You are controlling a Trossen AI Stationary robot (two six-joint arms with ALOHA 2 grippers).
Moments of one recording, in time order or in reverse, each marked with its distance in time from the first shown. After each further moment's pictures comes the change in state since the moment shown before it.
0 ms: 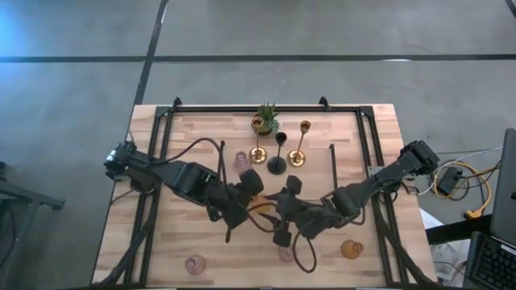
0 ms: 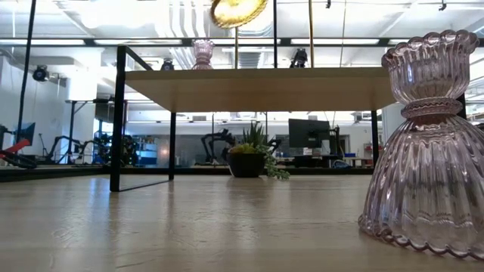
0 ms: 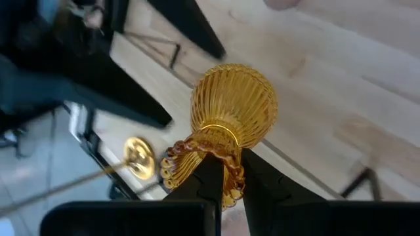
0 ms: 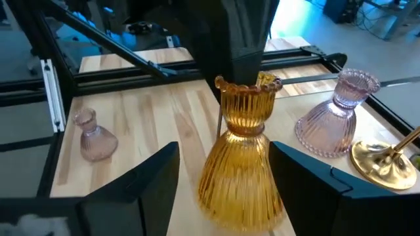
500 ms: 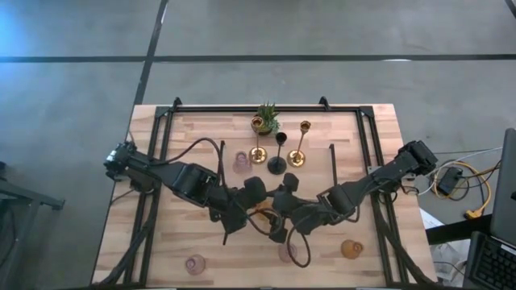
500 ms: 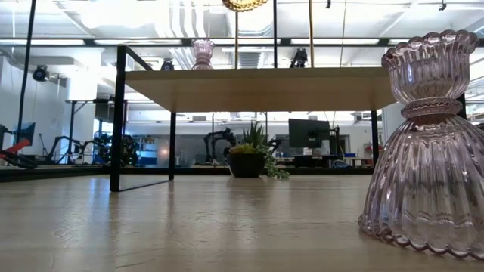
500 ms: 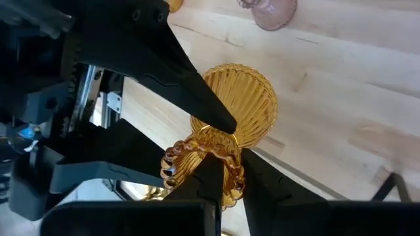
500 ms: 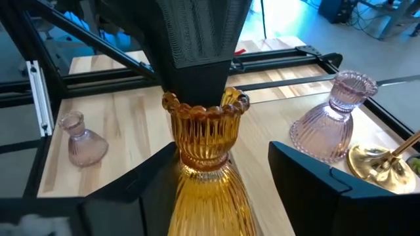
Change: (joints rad) left arm -0.007 0.002 0.000 0.070 0.059 0.169; right arm -0.031 0.014 -0.003 0.029 -0.011 -0.019
